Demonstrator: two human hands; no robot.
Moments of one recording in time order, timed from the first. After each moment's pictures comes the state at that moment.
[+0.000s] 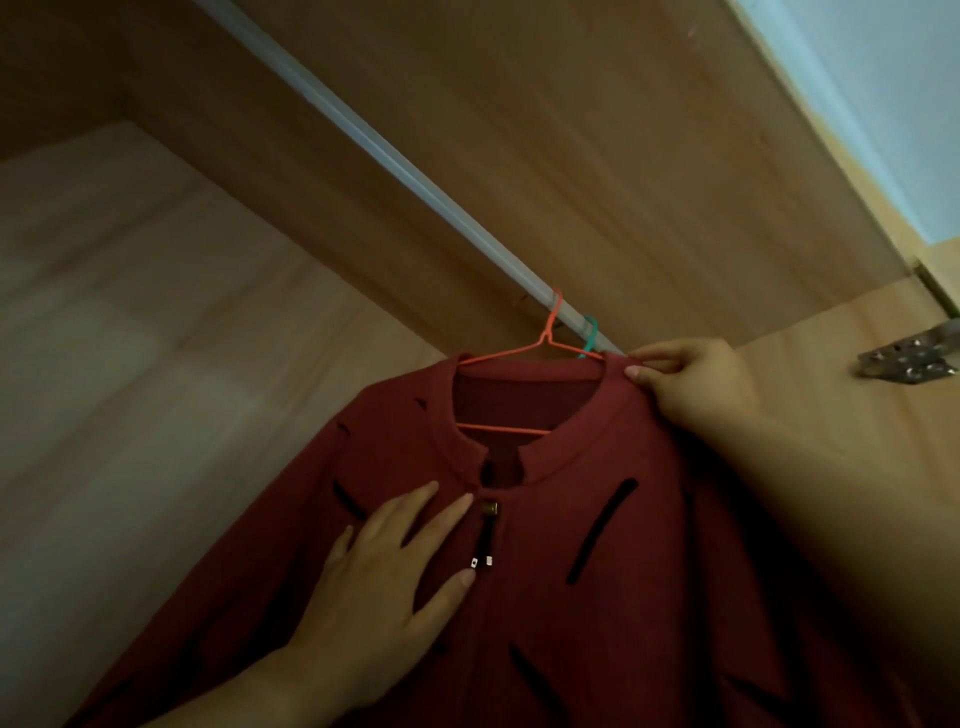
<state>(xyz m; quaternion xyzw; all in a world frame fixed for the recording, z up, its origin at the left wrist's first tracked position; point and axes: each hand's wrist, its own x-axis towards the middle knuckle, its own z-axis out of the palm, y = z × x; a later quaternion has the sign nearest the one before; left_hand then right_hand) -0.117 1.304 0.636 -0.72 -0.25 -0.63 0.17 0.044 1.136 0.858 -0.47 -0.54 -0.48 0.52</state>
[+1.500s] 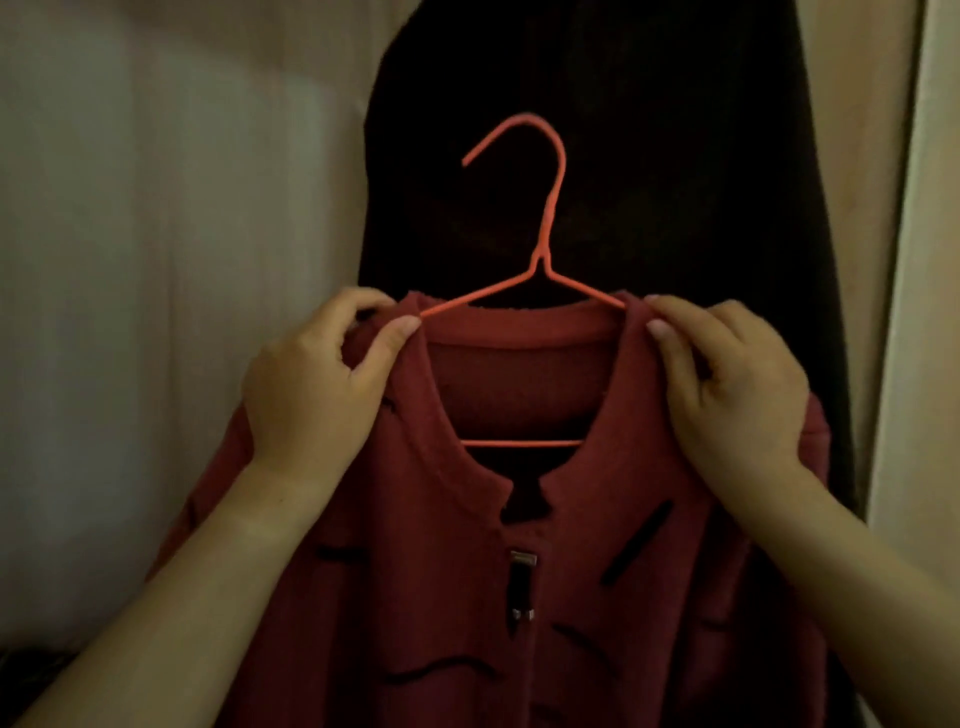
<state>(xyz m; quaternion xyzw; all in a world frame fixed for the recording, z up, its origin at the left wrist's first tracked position) -0.252 1.155 0.437 -0.68 -0.21 -0.70 0.08 -0.019 1.016 0.435 -0.51 -0.47 -0.55 0.46</state>
